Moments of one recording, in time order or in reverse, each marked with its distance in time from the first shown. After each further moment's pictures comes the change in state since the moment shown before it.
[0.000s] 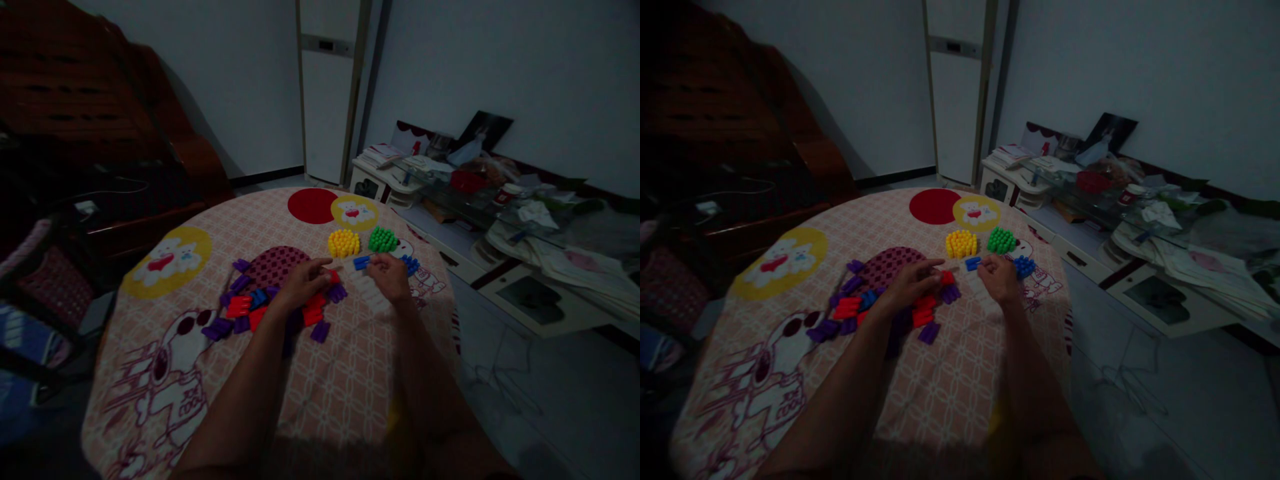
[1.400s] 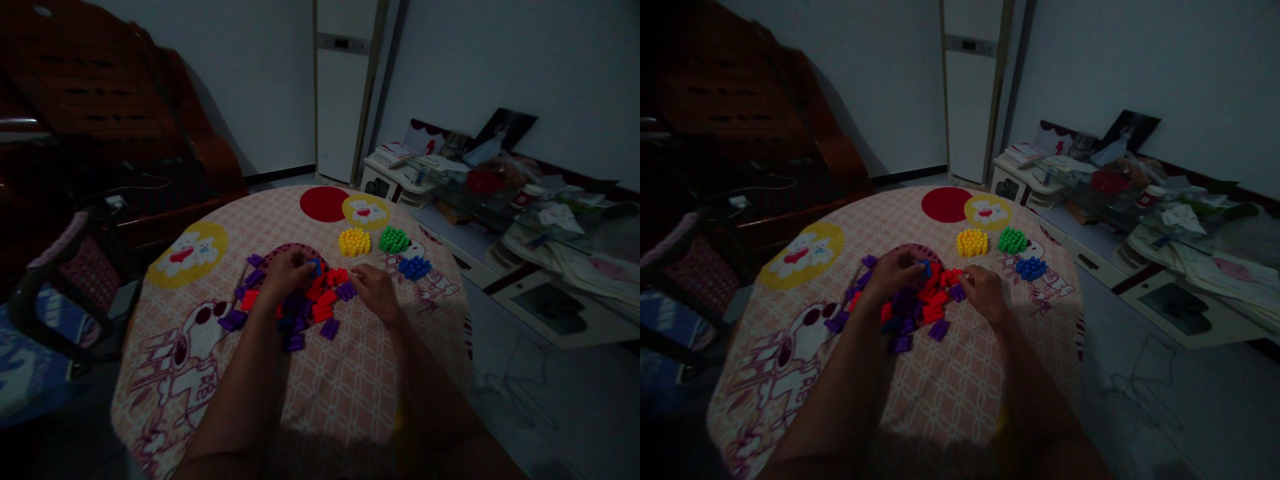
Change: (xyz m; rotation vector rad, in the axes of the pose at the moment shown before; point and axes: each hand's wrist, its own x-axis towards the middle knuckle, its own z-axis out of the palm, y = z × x) left_hand -0.012 0.018 -0.042 0.347 0.296 -0.095; right_hand -0.026 -0.023 0.039 -0.266 -0.160 -0.305
